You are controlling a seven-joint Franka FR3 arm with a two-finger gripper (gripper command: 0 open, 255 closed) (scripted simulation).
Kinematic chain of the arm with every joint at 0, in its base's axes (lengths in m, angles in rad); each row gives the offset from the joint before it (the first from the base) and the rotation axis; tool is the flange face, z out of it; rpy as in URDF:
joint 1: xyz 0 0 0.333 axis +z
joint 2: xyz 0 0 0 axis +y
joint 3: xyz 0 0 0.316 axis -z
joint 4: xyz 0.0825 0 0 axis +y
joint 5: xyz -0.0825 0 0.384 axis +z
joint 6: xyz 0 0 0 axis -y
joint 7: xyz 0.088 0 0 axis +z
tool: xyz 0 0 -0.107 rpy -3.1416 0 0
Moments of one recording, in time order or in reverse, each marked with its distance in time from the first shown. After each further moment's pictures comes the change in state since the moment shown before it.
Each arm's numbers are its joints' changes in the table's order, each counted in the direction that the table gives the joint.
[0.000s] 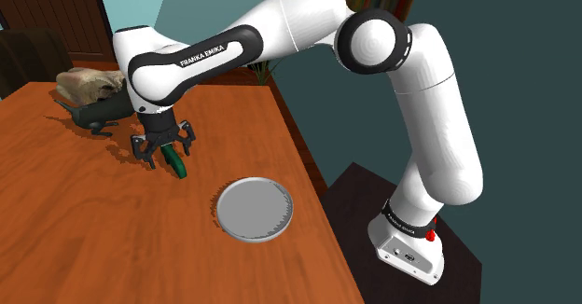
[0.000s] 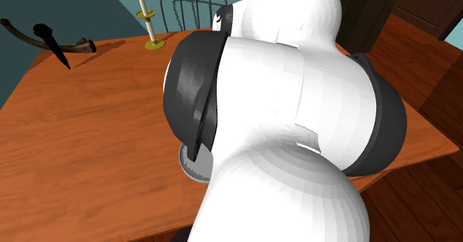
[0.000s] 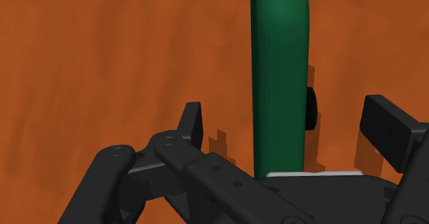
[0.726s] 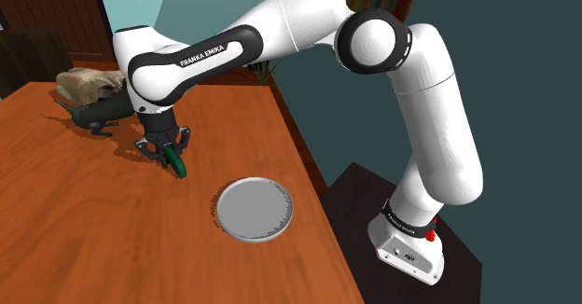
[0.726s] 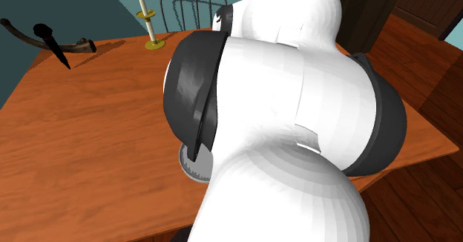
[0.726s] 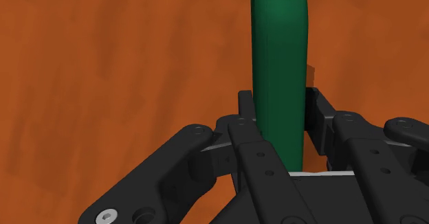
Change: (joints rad) arm 0.000 0.000 0.000 0.000 0.000 0.000 0.000
